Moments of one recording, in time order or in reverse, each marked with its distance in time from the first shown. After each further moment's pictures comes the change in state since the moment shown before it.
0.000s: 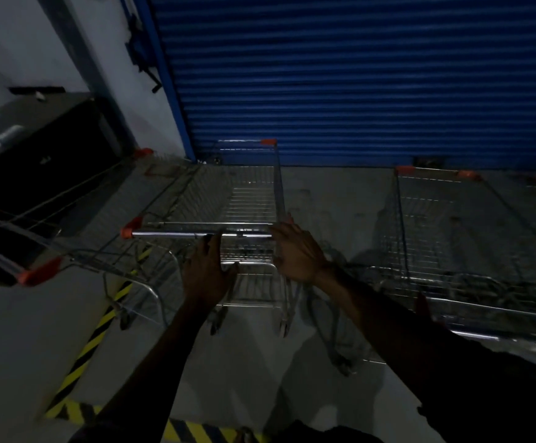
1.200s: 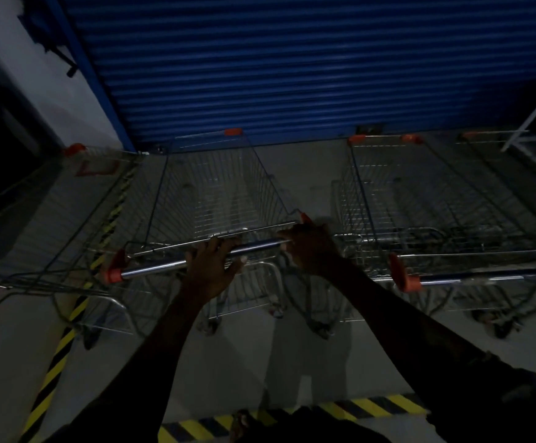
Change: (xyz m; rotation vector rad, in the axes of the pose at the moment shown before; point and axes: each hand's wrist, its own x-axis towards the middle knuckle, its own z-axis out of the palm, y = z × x) left_hand 0.018 -0.005 0.055 0.125 -0.171 0.331; right_hand -0.064 0.015 -0.018 0.663 0.087 0.291
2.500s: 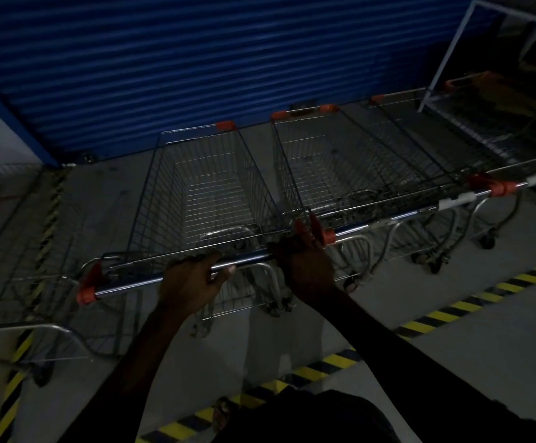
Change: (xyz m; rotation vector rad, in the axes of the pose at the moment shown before) left_hand -0.042 0.107 0.010 -0.002 0.086 0.328; right_hand -0.165 0.053 -0.026 -0.844 0.450 -0.095
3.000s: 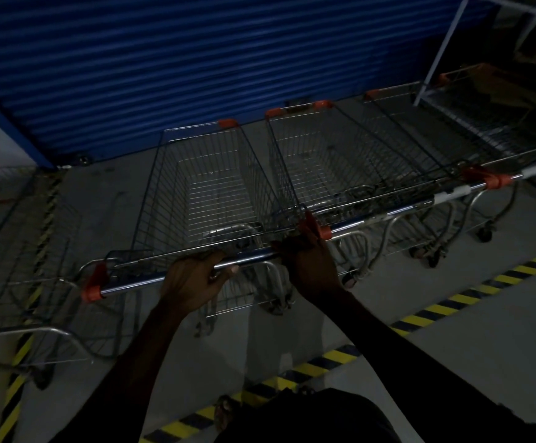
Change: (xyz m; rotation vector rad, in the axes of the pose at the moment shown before) left_hand 0.009 0.007 -0.001 -0.082 -0.016 0.103; right_hand -0.009 0.018 0.006 0.013 0.081 -0.027
